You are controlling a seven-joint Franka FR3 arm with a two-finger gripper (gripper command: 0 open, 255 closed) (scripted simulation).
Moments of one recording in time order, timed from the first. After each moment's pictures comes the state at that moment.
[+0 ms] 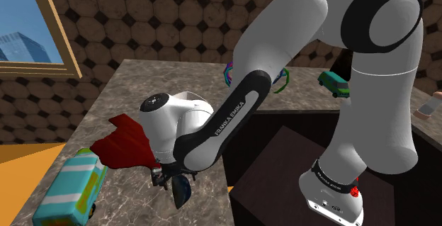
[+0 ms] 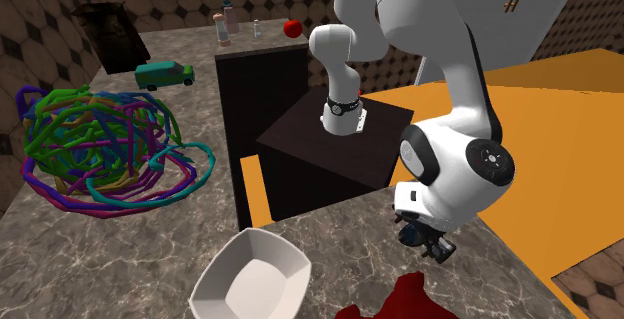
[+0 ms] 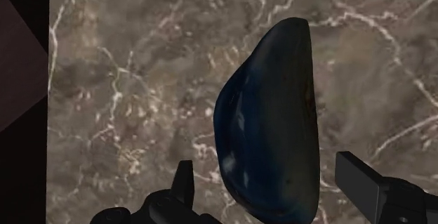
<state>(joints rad) 0.43 0.42 0.31 -2.16 -0.14 2.39 1.38</state>
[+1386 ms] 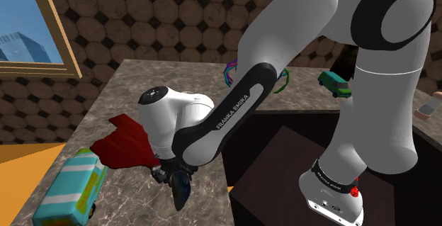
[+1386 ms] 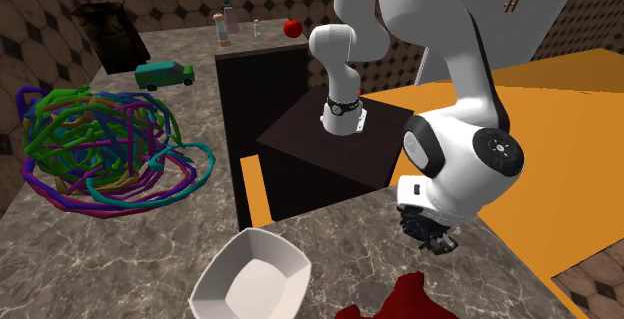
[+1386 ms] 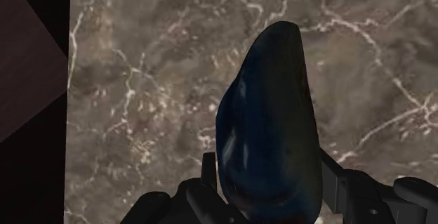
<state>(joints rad) 0.42 0.38 0.32 -2.15 -0.12 2.35 1.37</state>
